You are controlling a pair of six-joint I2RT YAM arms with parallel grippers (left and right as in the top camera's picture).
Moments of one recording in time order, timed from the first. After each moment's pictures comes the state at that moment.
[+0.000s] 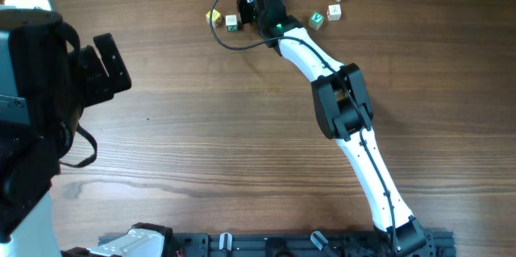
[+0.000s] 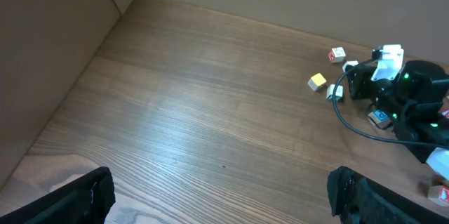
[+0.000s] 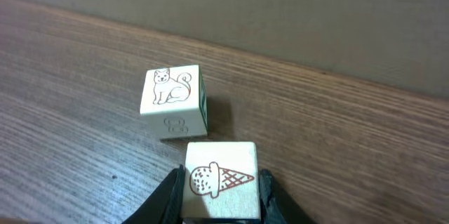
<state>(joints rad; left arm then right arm) -0.20 1.39 2.31 -1.68 -0.43 -0.34 0.46 2.82 2.36 -0.02 -0.02 0.07</state>
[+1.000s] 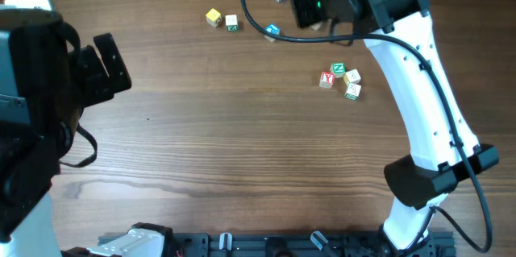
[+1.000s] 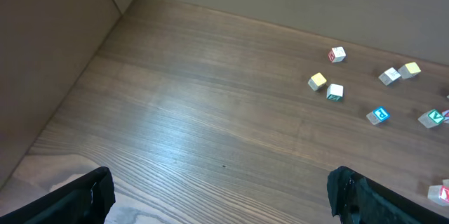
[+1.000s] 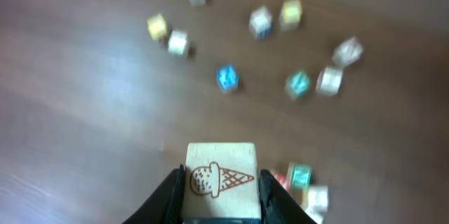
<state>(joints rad) -0.20 1.39 2.31 -1.68 -0.43 -0.34 0.46 1.95 2.33 -1.36 0.02 0.09</state>
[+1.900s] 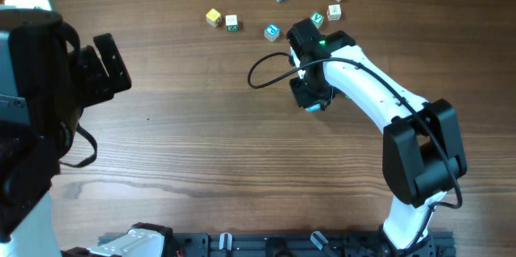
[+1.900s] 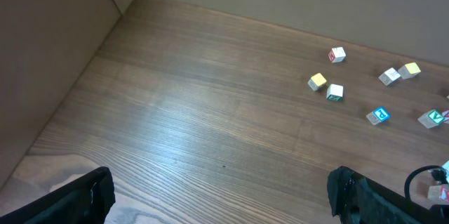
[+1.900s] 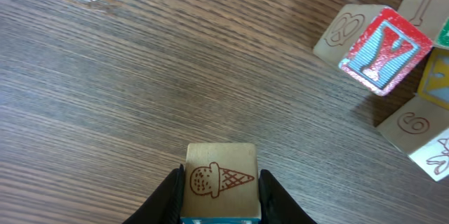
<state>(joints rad) -0.20 1.39 2.31 -1.68 -0.43 -0.34 0.46 1.97 1.47 -1.04 0.03 0.10</state>
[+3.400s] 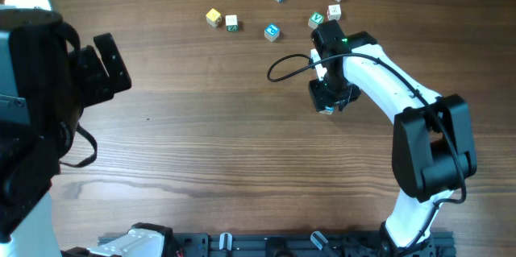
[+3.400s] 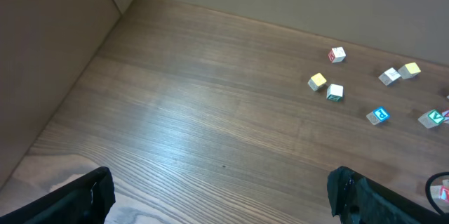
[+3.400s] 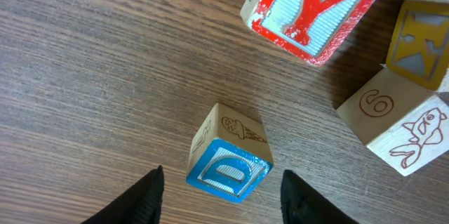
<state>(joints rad) -0.20 1.39 2.31 -1.68 -0.43 -0.34 0.34 1.97 1.40 -1.01 0.01 0.03</state>
